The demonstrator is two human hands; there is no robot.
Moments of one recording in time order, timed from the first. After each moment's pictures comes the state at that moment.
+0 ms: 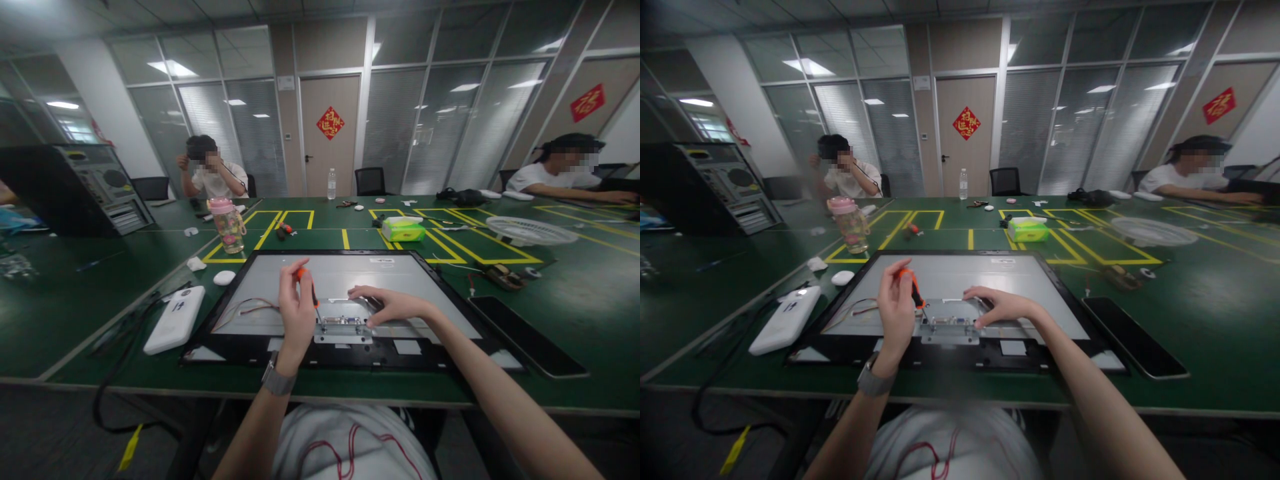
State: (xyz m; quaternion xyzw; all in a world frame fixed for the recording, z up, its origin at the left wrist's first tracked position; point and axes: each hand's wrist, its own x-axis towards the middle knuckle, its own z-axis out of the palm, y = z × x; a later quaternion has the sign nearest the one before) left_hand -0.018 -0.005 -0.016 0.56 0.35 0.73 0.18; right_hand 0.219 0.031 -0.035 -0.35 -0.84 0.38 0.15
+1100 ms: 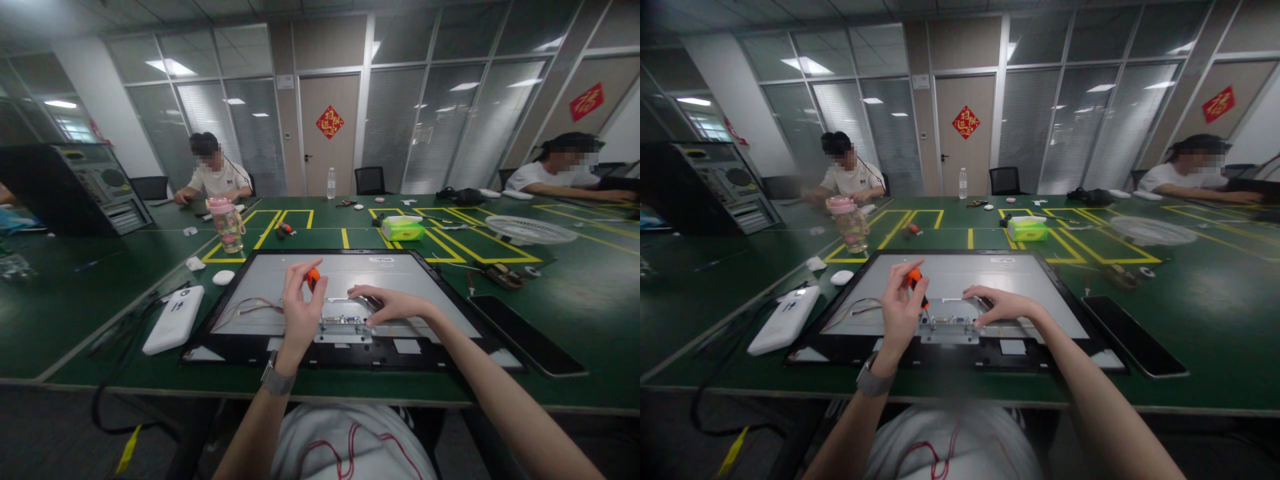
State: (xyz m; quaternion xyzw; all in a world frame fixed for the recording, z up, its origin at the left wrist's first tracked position) left_hand -0.018 -0.005 -0.017 0.62 0.32 0.69 0.17; right_hand 0.221 0.033 -0.038 -0.35 -0.85 0.37 0.15
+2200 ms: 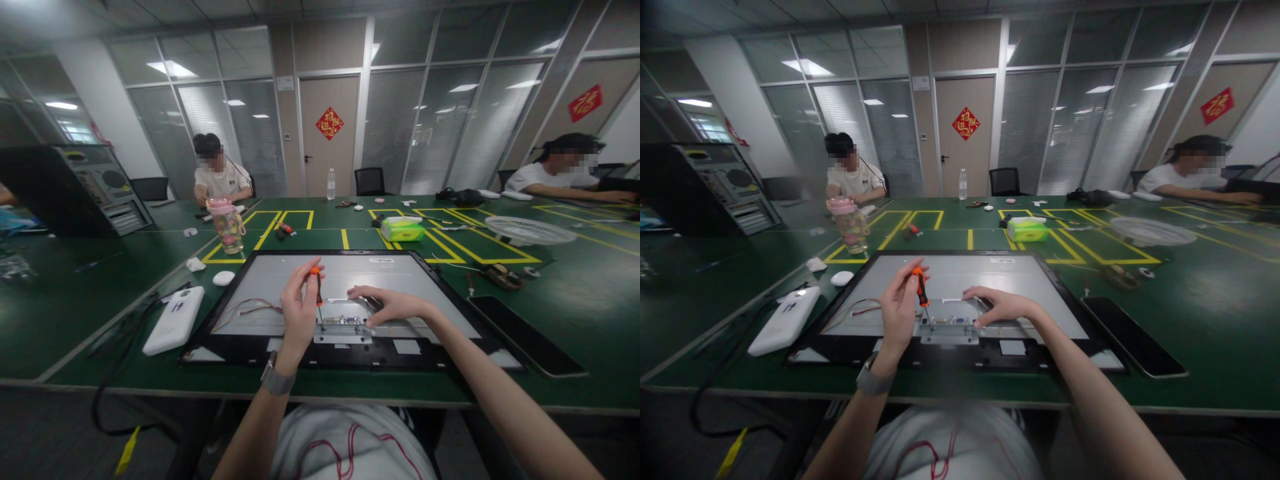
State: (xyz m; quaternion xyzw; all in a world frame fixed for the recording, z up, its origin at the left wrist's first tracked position) left_hand -0.019 -0.003 -0.019 0.61 0.30 0.69 0.25; right_hand 0.220 0.033 -0.037 -0.35 -0.85 0.37 0.15
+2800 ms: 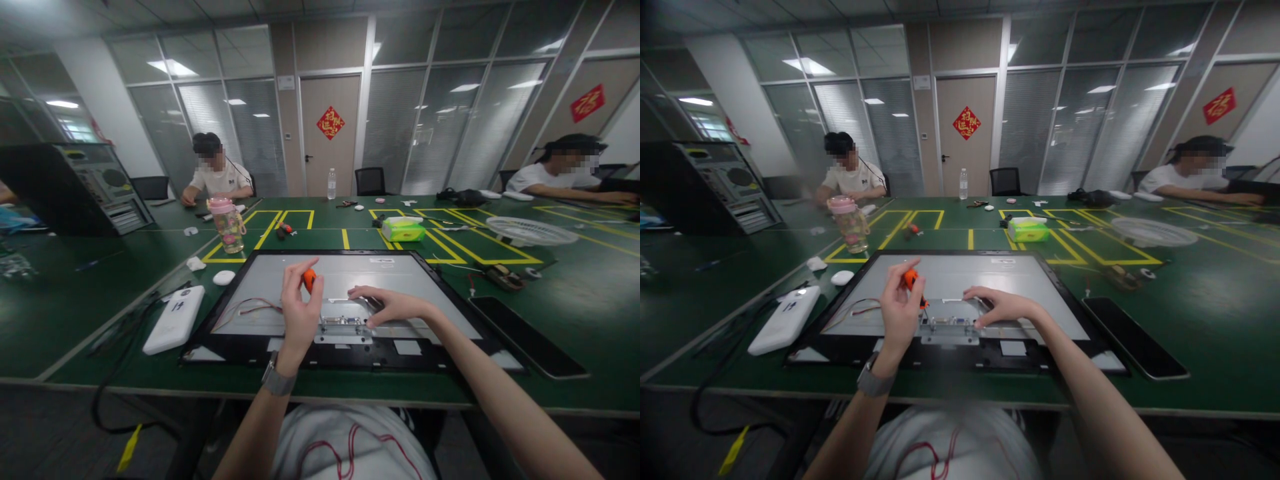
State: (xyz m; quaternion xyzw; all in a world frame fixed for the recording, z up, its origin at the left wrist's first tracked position) left_hand -0.018 -0.005 -0.017 0.61 0.33 0.70 0.16; right_hand 0.220 0.032 -0.036 -0.35 -0.84 0.38 0.15
